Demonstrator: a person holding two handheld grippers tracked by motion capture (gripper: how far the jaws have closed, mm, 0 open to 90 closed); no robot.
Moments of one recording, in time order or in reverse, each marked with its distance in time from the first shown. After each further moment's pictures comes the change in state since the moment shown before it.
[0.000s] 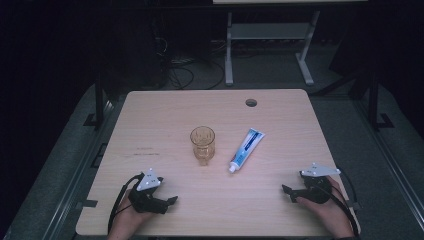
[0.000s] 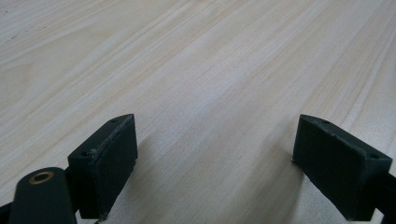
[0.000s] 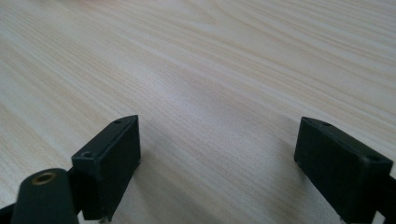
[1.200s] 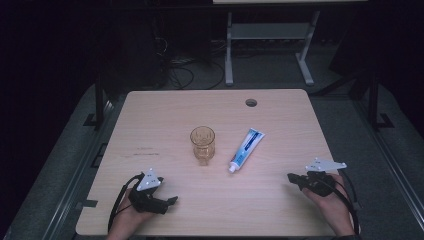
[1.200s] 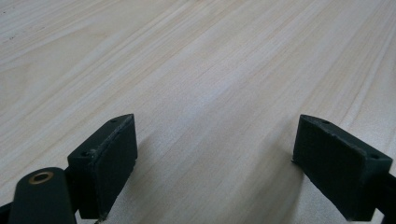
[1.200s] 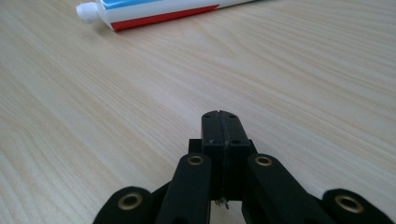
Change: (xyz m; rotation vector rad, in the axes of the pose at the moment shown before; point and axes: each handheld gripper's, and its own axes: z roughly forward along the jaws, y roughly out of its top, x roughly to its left) left arm 0.000 0.000 0.000 -0.002 -0.004 0.001; right arm -0.001 0.020 -0.016 -0.024 0.096 0.008
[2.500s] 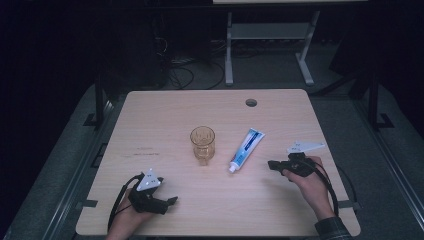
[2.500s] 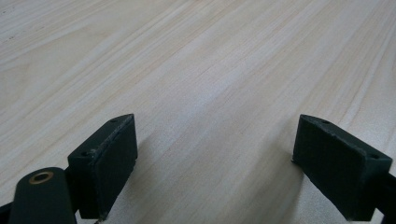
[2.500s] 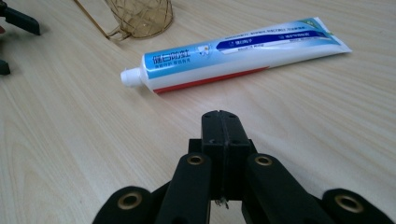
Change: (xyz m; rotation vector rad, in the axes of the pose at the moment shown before) left arm 0.000 0.000 0.000 -0.001 0.001 -0.001; right arm 0.008 0.054 0.033 -0.020 0.154 0.002
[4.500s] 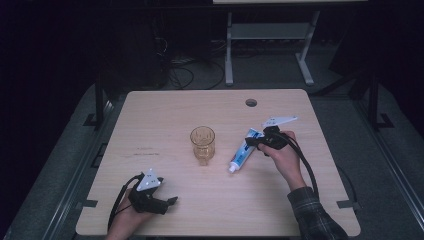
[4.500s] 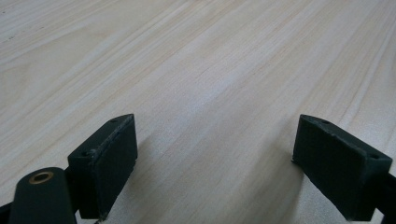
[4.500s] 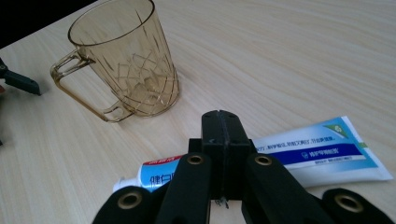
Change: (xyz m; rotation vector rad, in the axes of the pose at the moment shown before) left arm 0.000 0.000 0.000 0.000 -0.001 0.000; right arm 0.000 0.077 0.054 -0.046 0.047 -0.025
